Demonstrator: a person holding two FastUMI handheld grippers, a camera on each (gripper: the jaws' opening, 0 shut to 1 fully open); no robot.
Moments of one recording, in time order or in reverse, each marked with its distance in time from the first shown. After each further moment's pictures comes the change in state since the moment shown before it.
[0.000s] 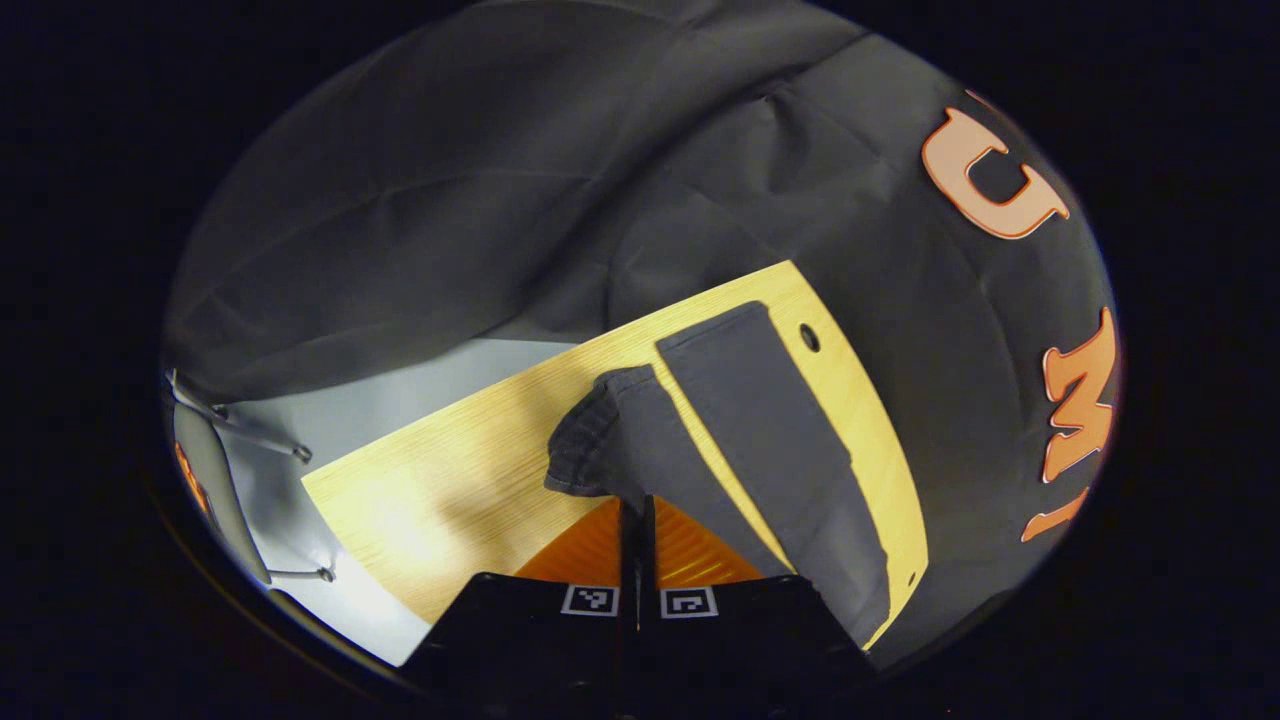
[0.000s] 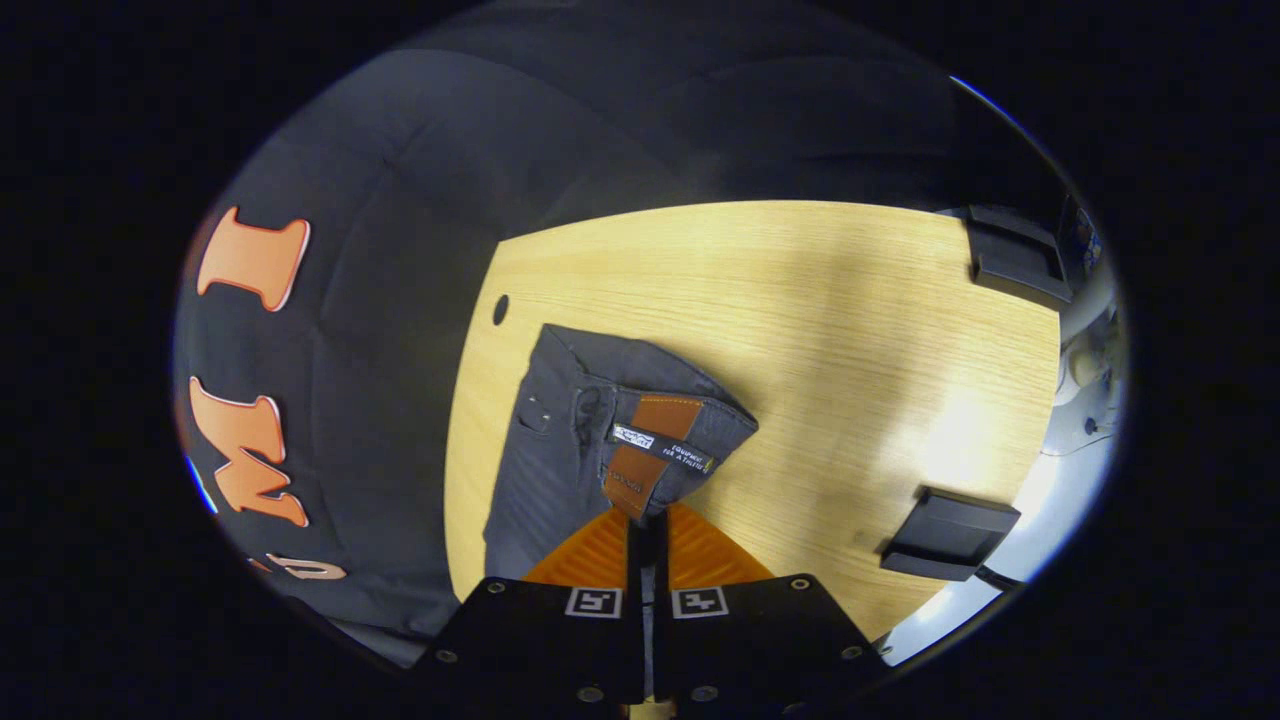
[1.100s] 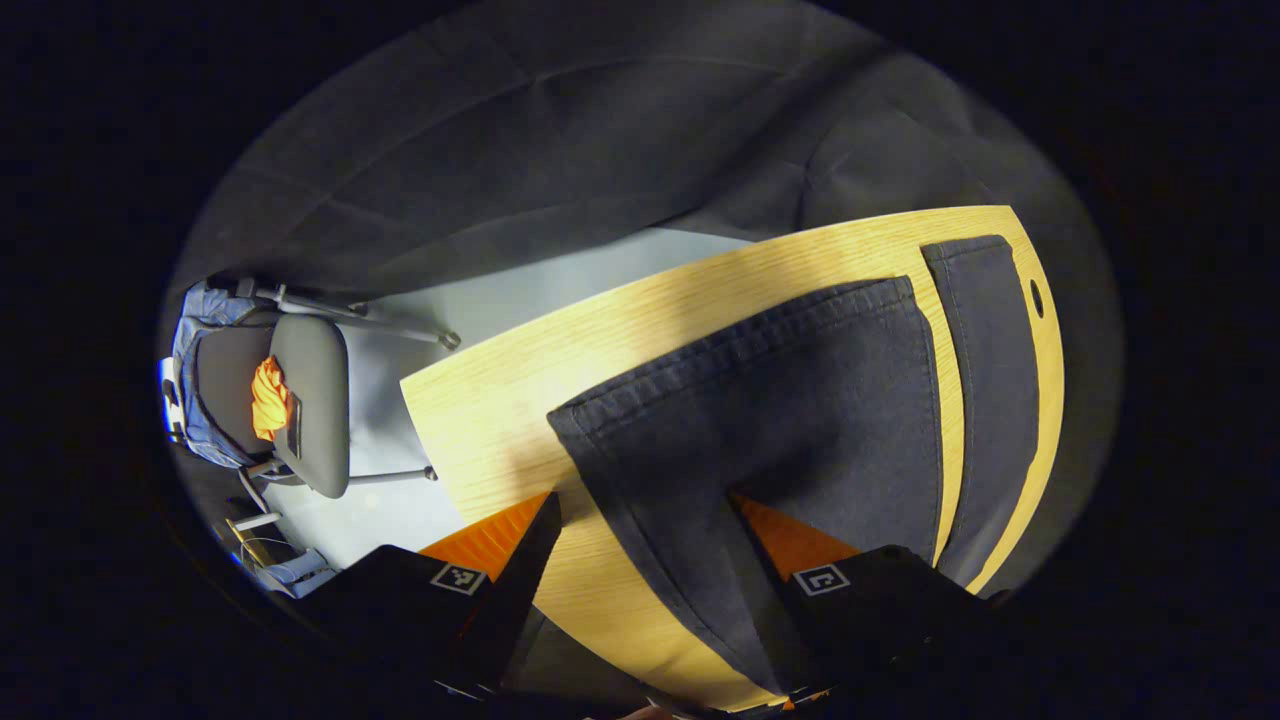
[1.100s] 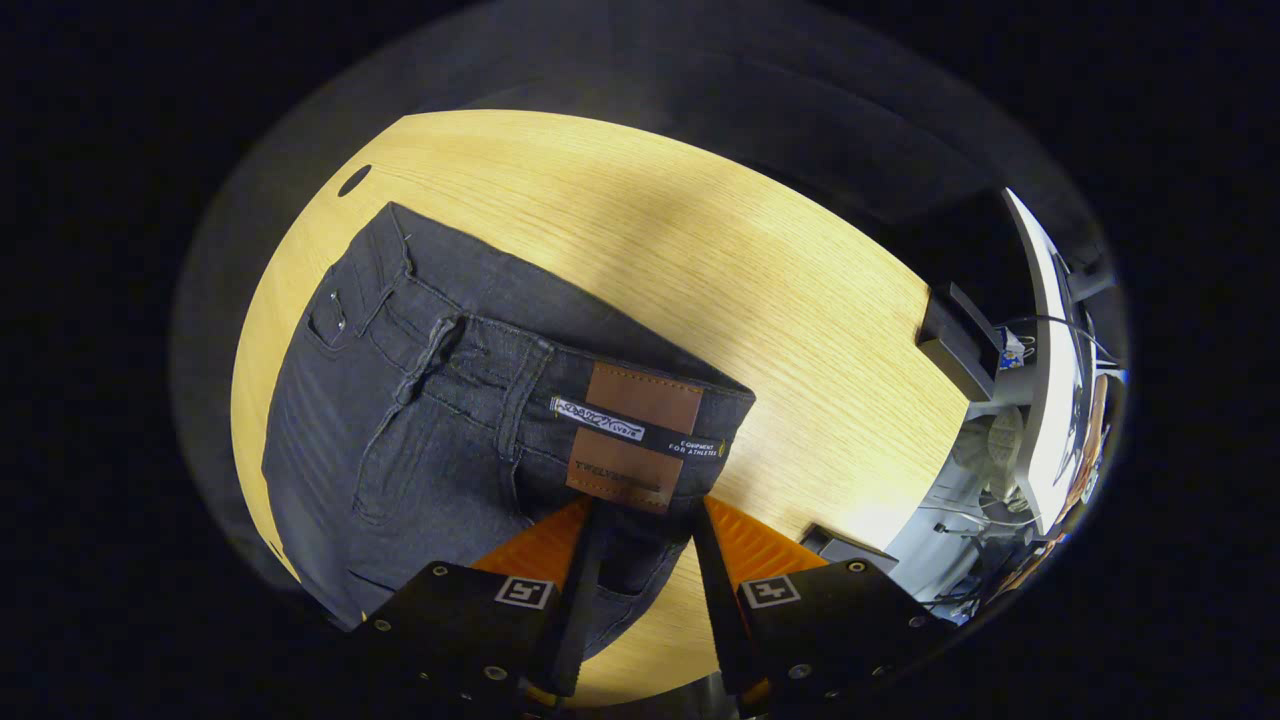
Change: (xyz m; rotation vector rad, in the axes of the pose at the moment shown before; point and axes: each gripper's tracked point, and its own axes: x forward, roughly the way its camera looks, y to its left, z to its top) left arm 0.021 0.112 -0.073 -0.158 0.347 0.551; right arm 0.031 -0.081 -0.015 -0.360 0.163 -0.626
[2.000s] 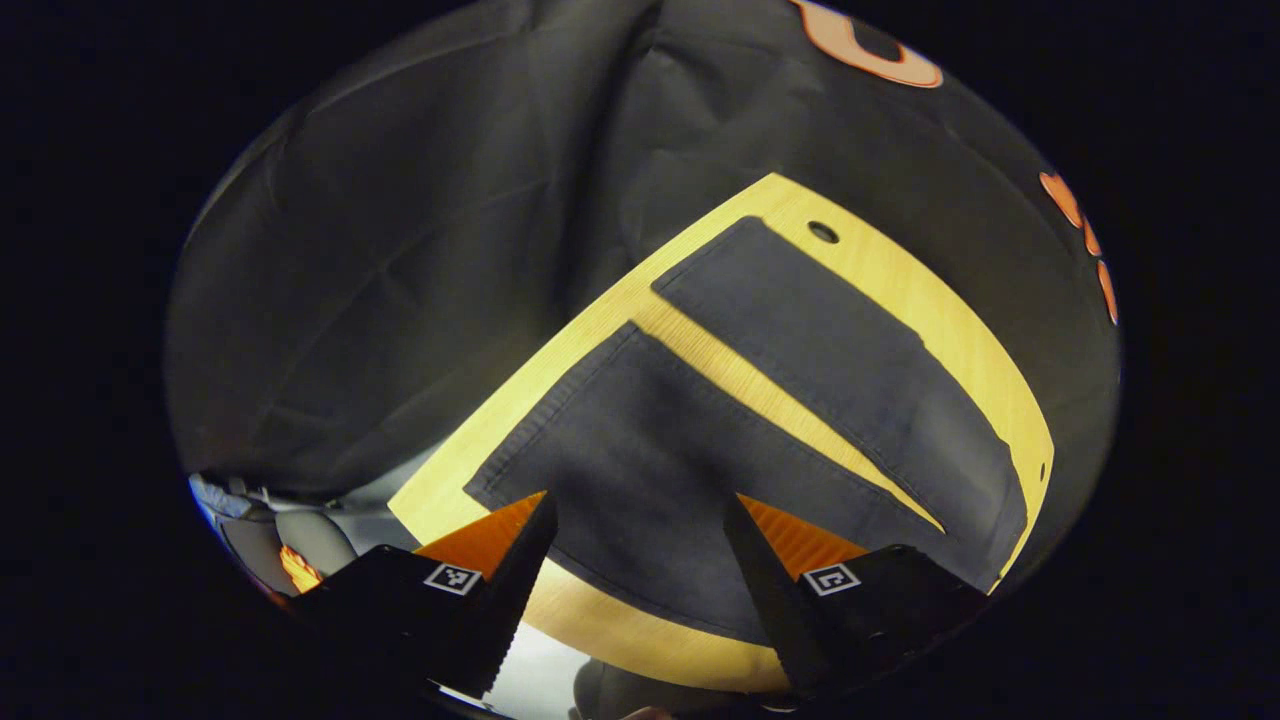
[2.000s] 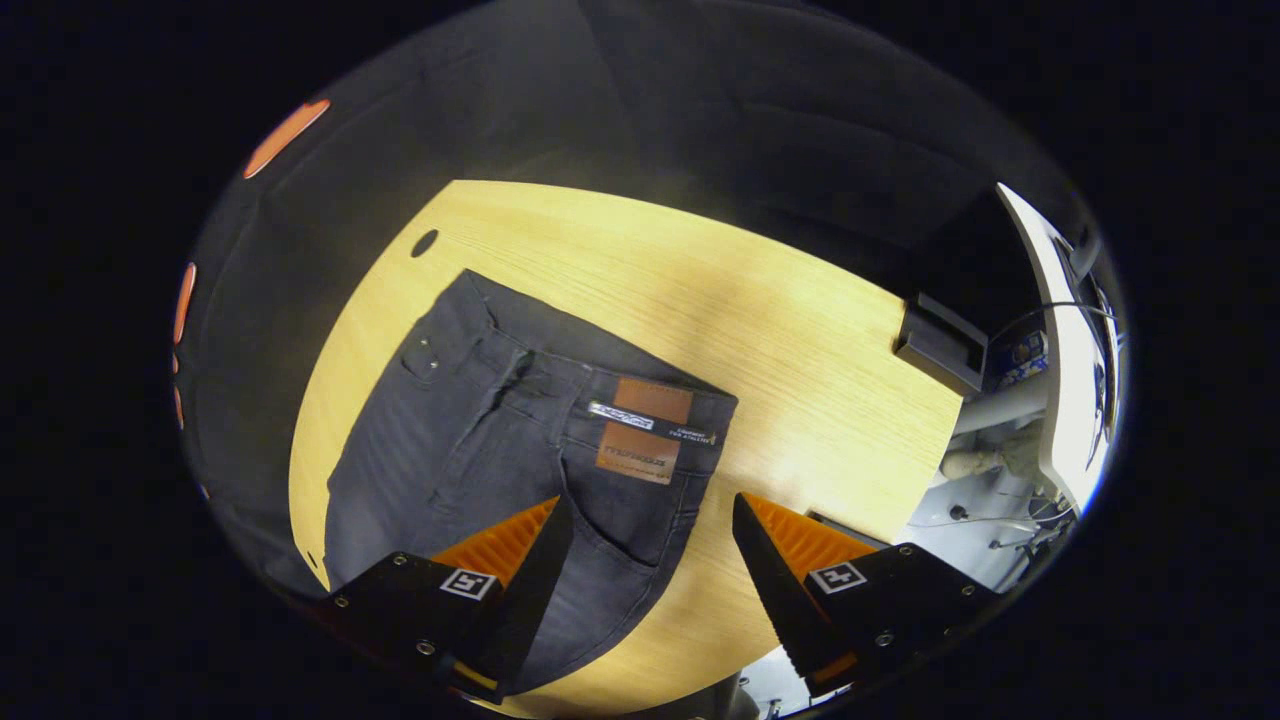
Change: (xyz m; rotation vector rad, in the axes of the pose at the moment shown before) left arm -0.039 -0.023 -0.005 0.440 -0.307 -0.178; right arm -0.030 0.002 0.000 0.109 -0.160 0.168
